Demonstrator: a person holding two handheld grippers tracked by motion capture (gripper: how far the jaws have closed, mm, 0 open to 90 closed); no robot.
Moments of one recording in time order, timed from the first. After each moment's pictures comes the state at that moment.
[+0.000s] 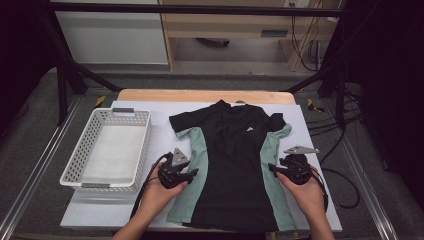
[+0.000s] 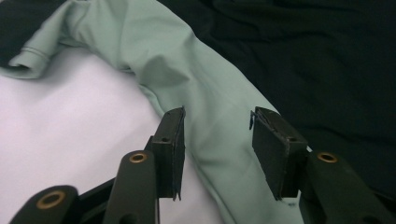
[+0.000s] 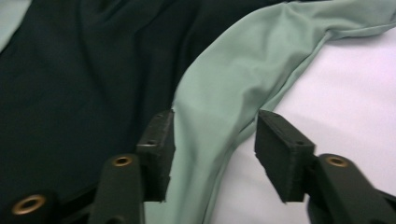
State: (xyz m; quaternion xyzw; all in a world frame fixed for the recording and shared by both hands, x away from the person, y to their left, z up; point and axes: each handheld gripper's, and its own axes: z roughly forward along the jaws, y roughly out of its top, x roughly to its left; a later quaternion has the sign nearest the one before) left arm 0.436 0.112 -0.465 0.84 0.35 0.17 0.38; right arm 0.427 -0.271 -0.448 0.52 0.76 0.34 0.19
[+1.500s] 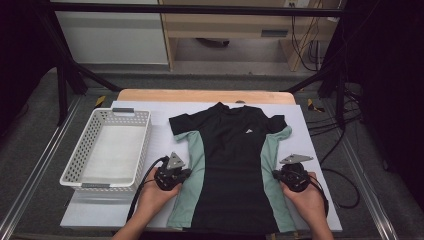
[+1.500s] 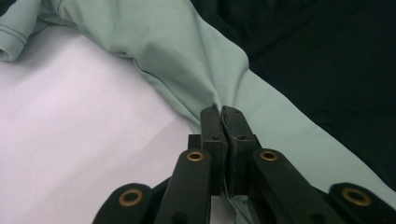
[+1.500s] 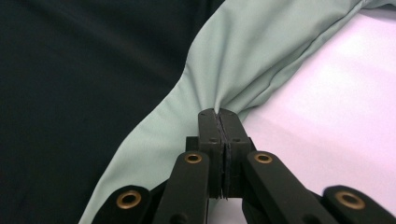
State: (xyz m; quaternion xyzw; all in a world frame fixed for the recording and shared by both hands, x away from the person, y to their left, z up) left arm 0.423 0.127 -0.475 0.85 0.34 0.14 0.37; right arm 0.412 -0.270 -0.466 0.47 0.81 0.30 0.18
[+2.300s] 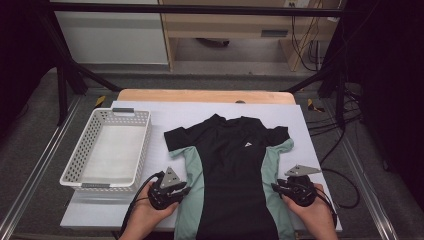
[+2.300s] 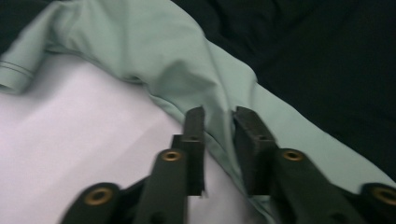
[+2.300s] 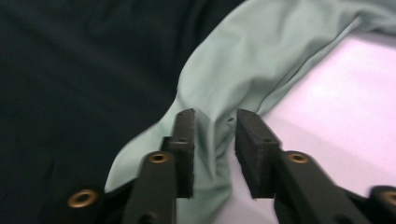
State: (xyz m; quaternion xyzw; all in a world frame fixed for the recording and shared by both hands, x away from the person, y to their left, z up) left arm 0.375 0.134 -0.462 0.85 0.33 0.14 0.38; right arm 0.374 -0.273 -0.456 0.46 0.81 0.33 0.16
